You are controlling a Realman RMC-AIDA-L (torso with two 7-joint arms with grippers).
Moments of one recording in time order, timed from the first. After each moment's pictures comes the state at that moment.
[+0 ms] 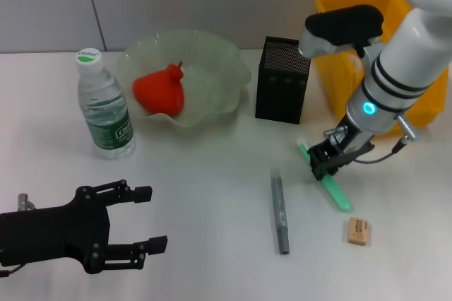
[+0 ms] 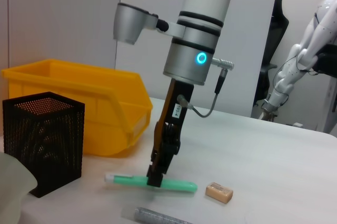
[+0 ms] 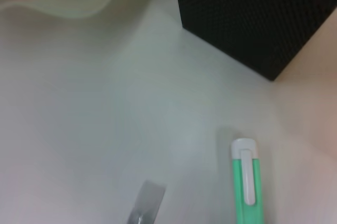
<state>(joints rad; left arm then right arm) -0.35 -2.06 0.76 0.73 1.95 1.74 -1.17 1.14 2.08 -1.07 -0.47 -2.88 -1.23 2.88</state>
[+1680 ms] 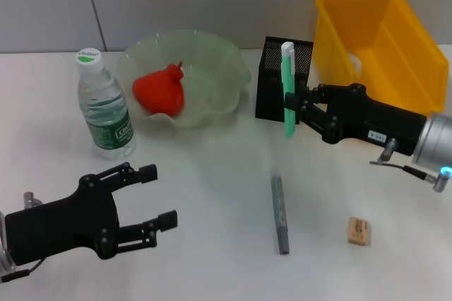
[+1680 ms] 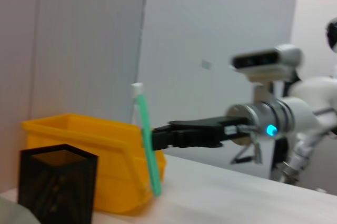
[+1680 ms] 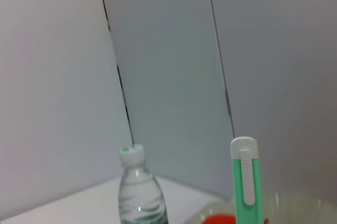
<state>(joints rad) -0.36 -2.07 0.70 0.55 1.84 1.74 -1.05 0.51 2.08 -1.04 -0.54 -1.42 -1.27 1.19</state>
